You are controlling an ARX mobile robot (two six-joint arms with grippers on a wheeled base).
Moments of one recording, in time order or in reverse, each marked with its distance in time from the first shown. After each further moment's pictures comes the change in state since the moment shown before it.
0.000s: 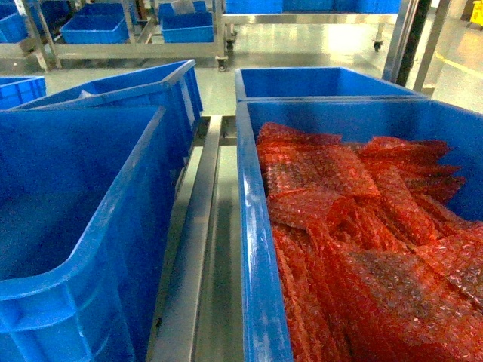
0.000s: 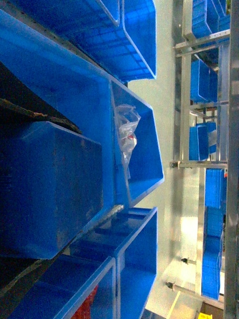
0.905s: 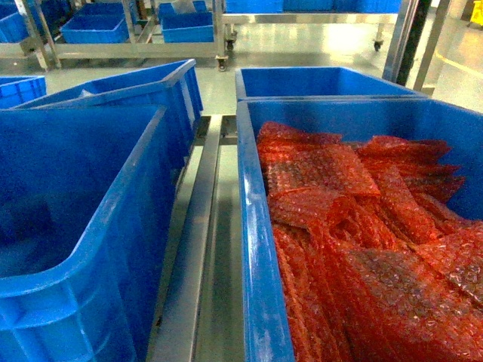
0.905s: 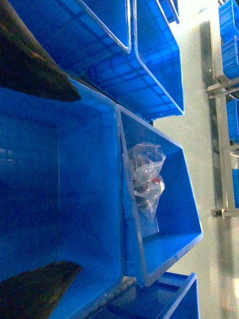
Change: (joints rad) left arm -0.090 0.689 0.346 0.172 -0.292 0.107; right arm 0.000 0.000 0.000 0.000 0.000 0.000
